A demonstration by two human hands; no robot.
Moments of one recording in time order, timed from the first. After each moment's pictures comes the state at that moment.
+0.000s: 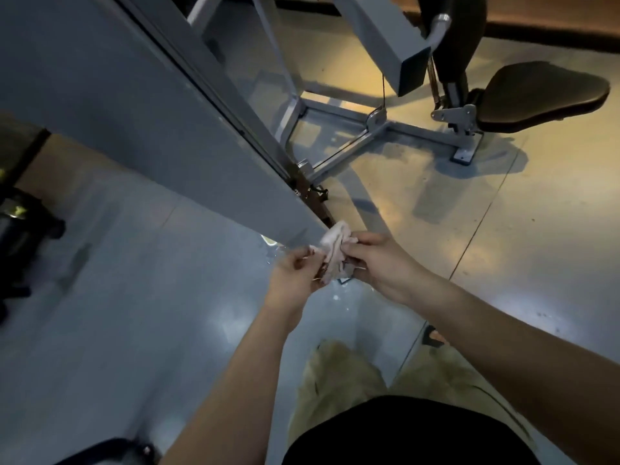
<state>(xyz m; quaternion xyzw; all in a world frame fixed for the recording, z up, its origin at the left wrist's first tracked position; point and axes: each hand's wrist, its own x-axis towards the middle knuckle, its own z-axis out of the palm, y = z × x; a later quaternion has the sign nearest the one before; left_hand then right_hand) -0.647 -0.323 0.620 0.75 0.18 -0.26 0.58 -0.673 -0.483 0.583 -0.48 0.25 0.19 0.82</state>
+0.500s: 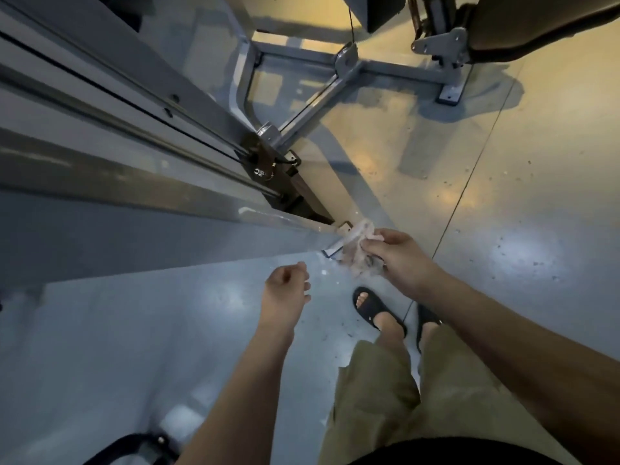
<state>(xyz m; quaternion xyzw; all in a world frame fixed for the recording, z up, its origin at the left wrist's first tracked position) -0.612 -0.344 0.511 0.81 0.28 -0.30 0.42 -0.657 -0.538 0.451 -0.48 0.37 0.18 0.77</state>
